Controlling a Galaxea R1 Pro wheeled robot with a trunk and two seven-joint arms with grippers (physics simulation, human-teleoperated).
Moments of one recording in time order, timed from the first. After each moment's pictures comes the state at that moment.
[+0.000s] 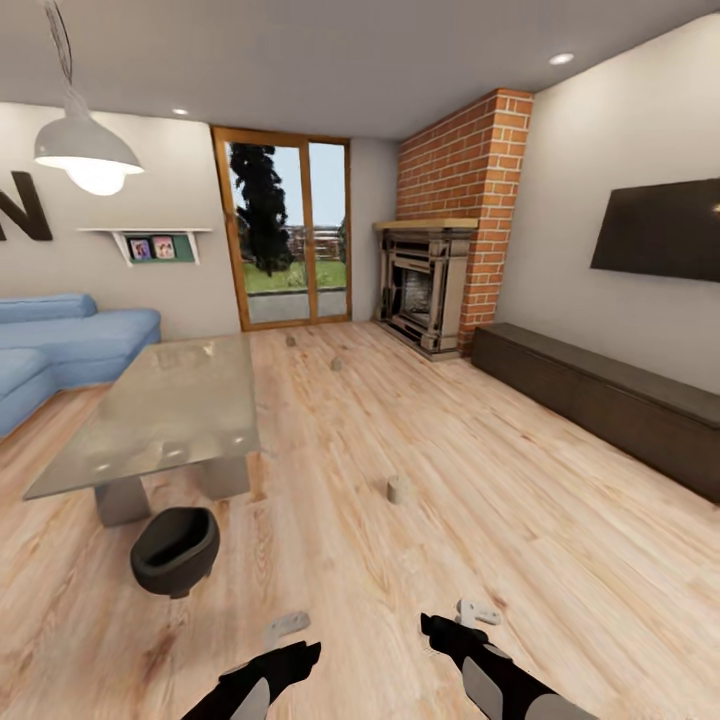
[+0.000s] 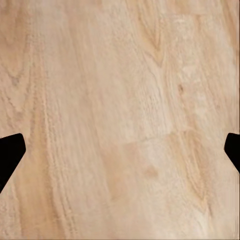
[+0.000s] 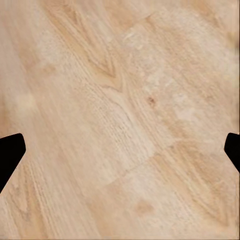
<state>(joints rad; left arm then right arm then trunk) -0.43 -0.07 -0.33 -0.44 0.58 0.14 0.06 -0.58 0.07 0.30 -0.16 -0.57 -0.08 -0.03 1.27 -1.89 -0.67</state>
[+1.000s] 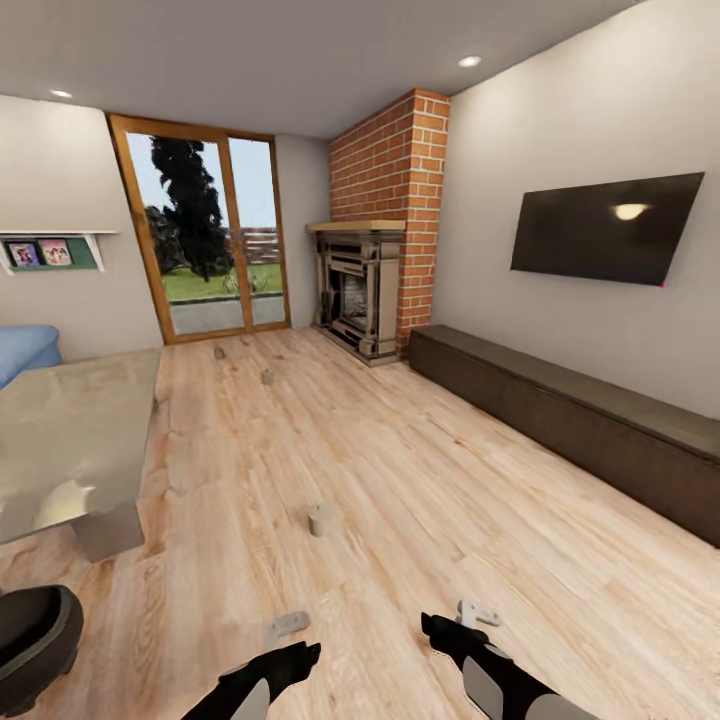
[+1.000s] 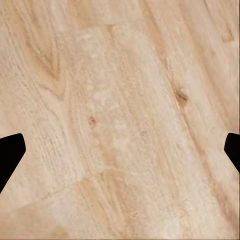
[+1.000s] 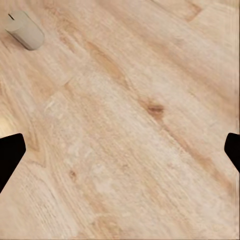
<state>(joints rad) -0.43 -0.07 -0.33 -0.44 0.58 0.14 0.07 -0.58 0.07 0.30 -0.16 -0.59 -0.09 -0.03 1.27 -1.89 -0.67</state>
